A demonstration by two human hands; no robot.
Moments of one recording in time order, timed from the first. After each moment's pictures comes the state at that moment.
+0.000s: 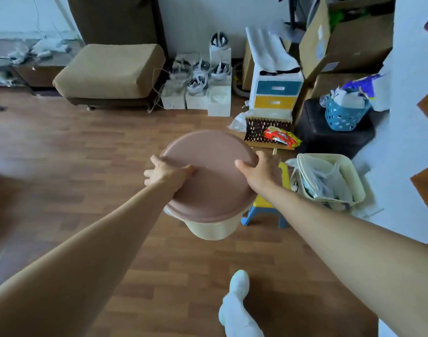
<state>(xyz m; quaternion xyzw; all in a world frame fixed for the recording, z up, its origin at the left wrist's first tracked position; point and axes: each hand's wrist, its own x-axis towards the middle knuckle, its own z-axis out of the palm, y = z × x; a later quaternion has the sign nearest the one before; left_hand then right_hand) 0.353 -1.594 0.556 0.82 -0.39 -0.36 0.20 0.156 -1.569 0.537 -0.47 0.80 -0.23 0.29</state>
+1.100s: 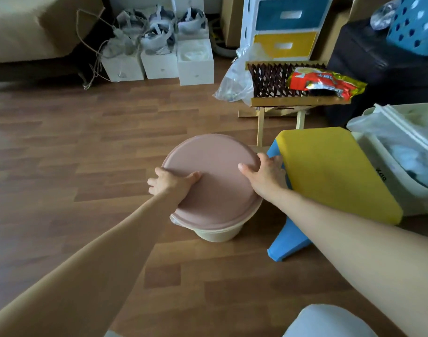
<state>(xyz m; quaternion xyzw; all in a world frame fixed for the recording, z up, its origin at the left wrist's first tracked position) 0.323 -1.896 0.000 0.79 -0.46 -0.37 0.16 0.126 -1.849 -0.008 -0.44 0.84 -0.20 0.24</state>
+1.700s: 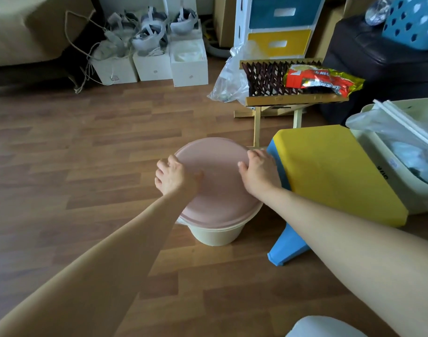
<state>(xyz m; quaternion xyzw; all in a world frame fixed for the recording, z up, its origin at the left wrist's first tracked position) 0.290 -1.908 -0.006 0.76 -0.59 -0.25 0.13 0.123 -1.869 -0.023 -0.56 0.80 -0.16 0.12</state>
